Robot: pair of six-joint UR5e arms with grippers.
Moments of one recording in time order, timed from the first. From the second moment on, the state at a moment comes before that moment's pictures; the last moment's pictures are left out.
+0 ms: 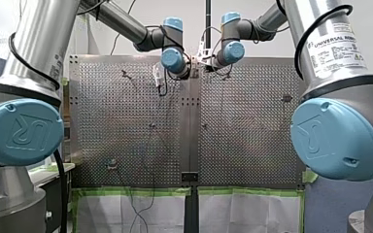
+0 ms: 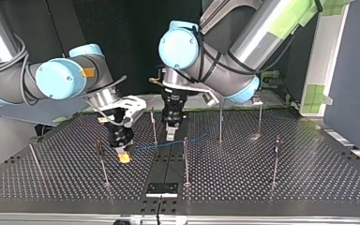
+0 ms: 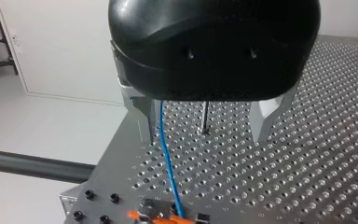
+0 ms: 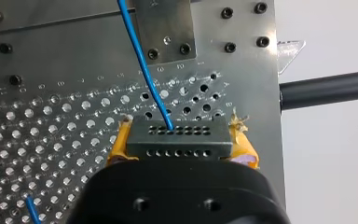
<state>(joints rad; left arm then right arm) -0.56 -1.83 -1.49 -2.91 -1.97 -1.71 2.13 -1.21 1.25 -0.07 1.47 1.74</state>
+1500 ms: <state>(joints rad) -0.56 -2.02 -1.24 -2.95 -2.01 -1.69 2.13 -1.20 1.25 -0.07 1.47 1.73</state>
